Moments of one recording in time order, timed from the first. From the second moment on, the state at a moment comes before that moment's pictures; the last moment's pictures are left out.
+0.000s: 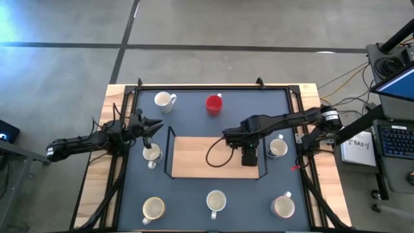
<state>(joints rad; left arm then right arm) 0.17 0.02 0.02 0.03 -0.19 -0.10 0.08 1.72 1.50 -1.31 -0.06 0.17</state>
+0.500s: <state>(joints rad) 0.17 0.02 0.02 0.03 -0.19 -0.10 0.09 1.72 1.68 -1.39 -0.06 0.42</state>
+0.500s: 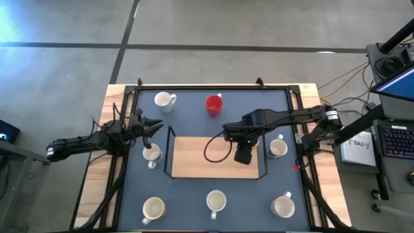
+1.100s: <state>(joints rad) 0.17 0.02 0.02 0.03 -0.19 -0.10 0.48 1.71 1.72 -1.44 -0.22 0.89</state>
